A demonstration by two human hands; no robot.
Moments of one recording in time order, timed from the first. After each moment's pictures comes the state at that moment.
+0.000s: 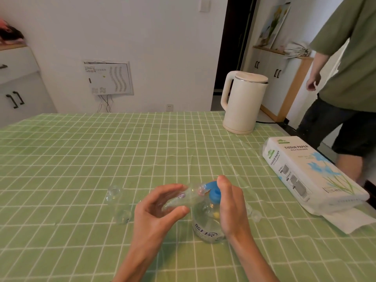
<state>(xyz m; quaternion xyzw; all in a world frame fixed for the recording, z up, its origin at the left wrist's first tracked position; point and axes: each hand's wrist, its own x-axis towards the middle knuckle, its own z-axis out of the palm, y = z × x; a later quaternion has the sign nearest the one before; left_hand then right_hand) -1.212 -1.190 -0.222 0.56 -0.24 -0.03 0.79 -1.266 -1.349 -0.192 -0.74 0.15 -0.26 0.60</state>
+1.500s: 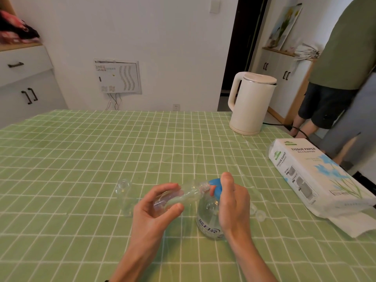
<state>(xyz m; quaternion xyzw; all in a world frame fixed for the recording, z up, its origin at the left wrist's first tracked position) -1.213 -1.172 -0.239 0.55 -0.18 -0.05 0.81 -1.265 -1.337 -0.193 -0.74 0.21 -0.29 0.57</state>
